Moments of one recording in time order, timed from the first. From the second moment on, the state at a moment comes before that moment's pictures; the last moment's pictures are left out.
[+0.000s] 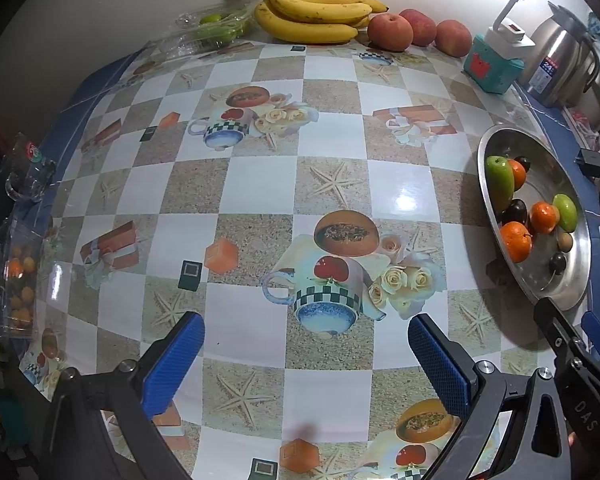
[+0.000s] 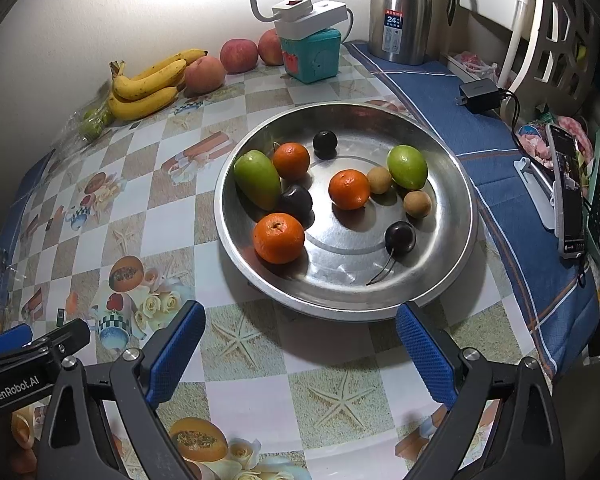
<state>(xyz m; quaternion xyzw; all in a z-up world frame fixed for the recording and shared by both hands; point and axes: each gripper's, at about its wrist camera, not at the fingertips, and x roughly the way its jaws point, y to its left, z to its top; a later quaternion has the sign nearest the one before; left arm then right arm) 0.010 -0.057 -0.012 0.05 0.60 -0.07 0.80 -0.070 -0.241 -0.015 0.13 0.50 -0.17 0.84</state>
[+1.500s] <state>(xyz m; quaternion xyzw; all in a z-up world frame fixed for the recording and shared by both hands) 0.012 -0.059 -0.009 0.05 0.60 -0.08 0.80 -0.068 -0.241 -0.021 0.14 0.51 -0.17 0.83</state>
